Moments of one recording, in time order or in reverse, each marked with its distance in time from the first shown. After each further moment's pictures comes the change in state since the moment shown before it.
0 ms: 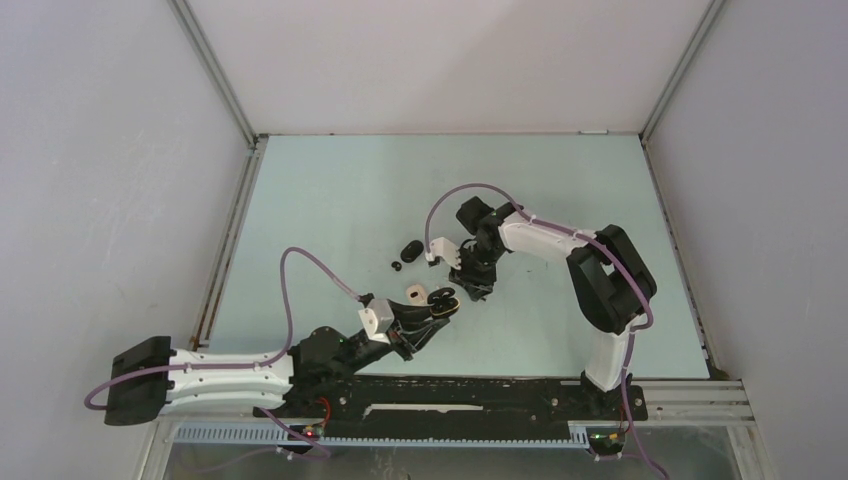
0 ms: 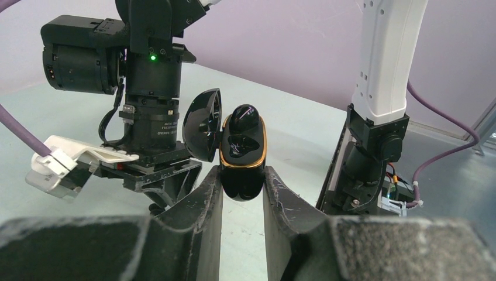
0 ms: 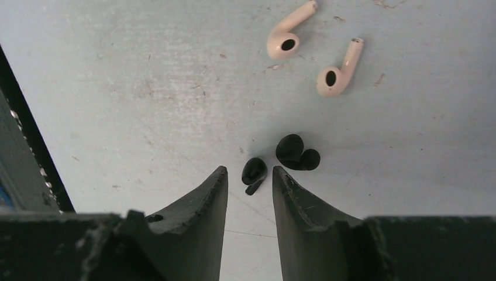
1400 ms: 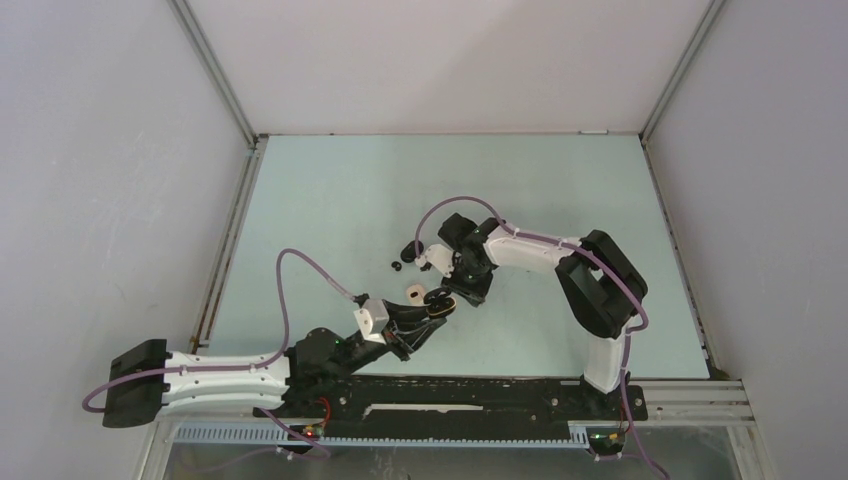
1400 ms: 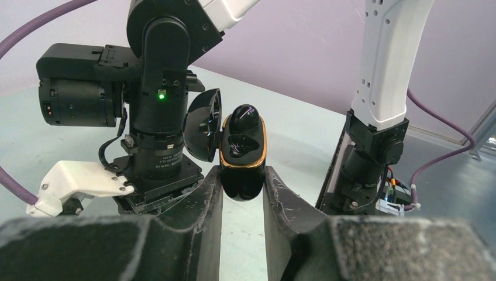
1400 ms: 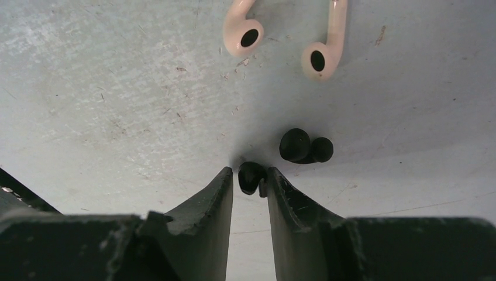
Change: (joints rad) left arm 0.000 -0.047 -0.015 -0.014 -0.008 -0.004; right arm 0.121 0.007 -0.034 0.068 0.290 0.412
